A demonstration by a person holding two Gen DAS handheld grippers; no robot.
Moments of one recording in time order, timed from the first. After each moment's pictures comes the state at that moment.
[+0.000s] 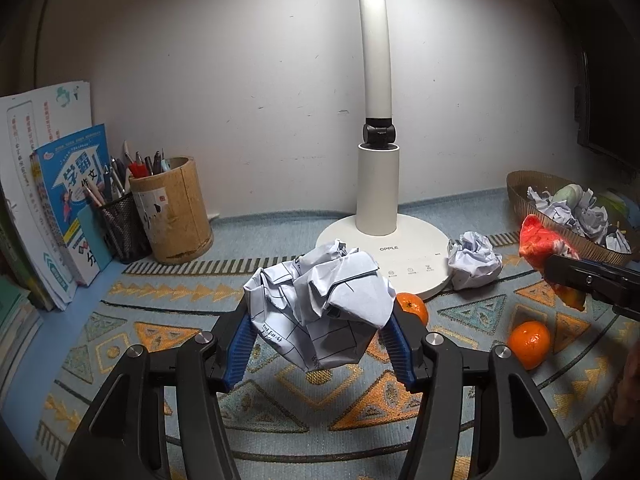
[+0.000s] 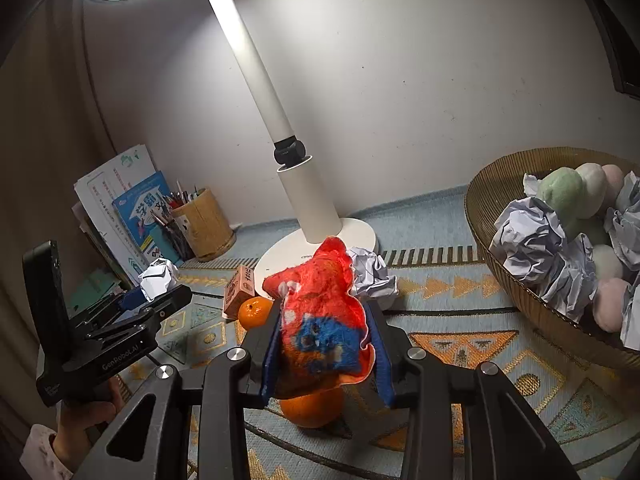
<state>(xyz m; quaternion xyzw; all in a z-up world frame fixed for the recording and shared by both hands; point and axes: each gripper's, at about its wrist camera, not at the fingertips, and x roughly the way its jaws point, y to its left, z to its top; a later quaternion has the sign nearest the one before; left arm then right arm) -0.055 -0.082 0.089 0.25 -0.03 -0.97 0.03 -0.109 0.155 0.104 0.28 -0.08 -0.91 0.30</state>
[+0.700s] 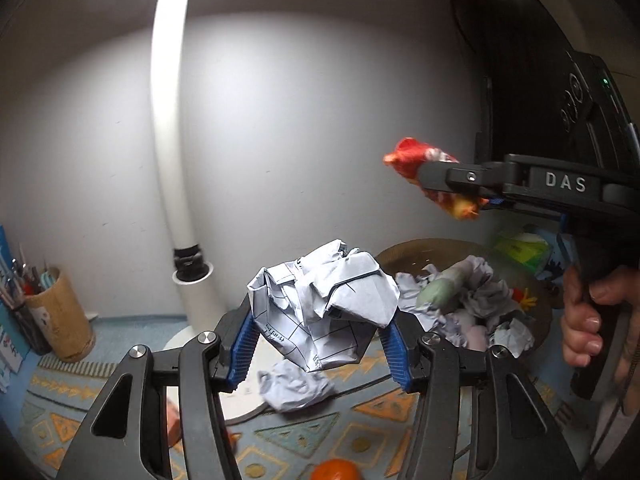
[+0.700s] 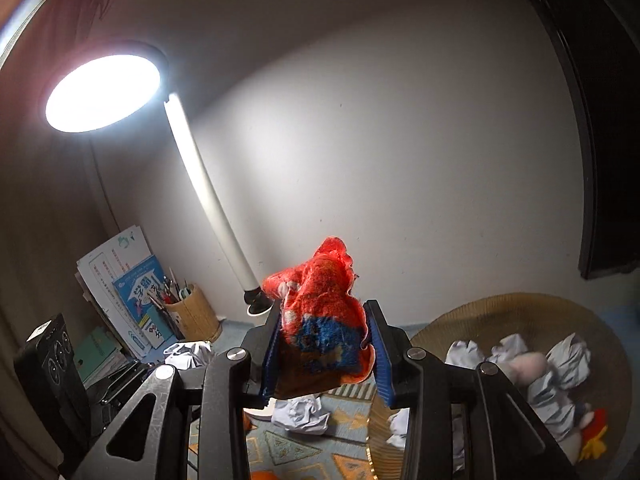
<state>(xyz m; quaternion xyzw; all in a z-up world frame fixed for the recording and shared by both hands) -0.104 0.070 0.173 0.19 -0.04 -0.97 -0.13 -0.200 0.230 0.218 0.19 -0.07 -0.93 0.29</state>
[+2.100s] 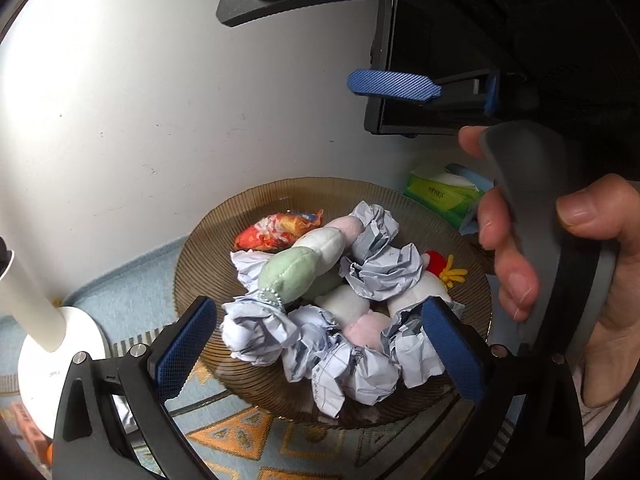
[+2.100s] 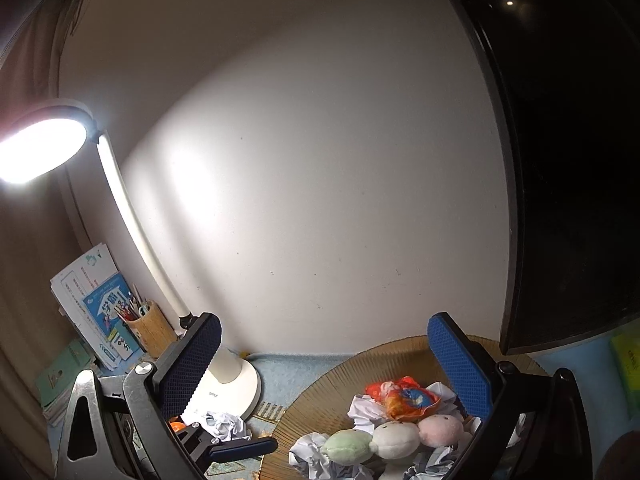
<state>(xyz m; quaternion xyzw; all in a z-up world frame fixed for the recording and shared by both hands) -0.174 0.173 0.123 0.31 -0.04 -0.91 -0.27 -0.236 0.270 0.224 0.20 -0.07 -0.94 0.26</state>
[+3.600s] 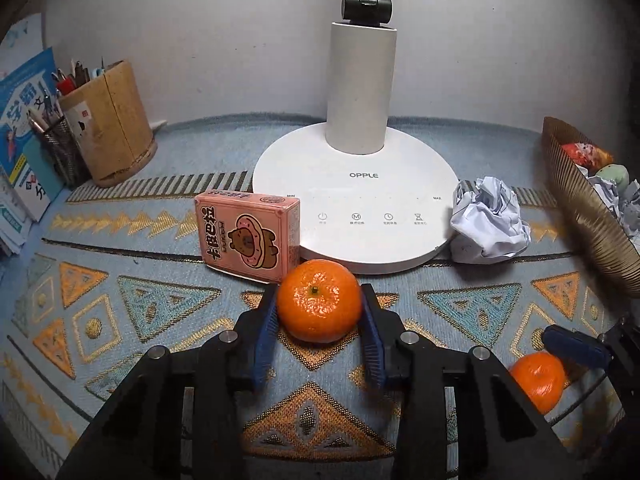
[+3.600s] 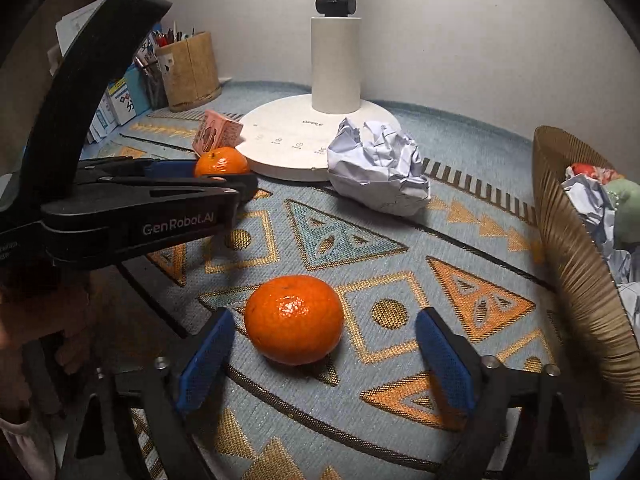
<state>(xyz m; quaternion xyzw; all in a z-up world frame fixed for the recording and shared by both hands) -0.136 -0.066 0.045 0.42 0.03 -0.91 0.05 -0.125 0.098 0.043 0.40 0.14 -0.86 0.28</state>
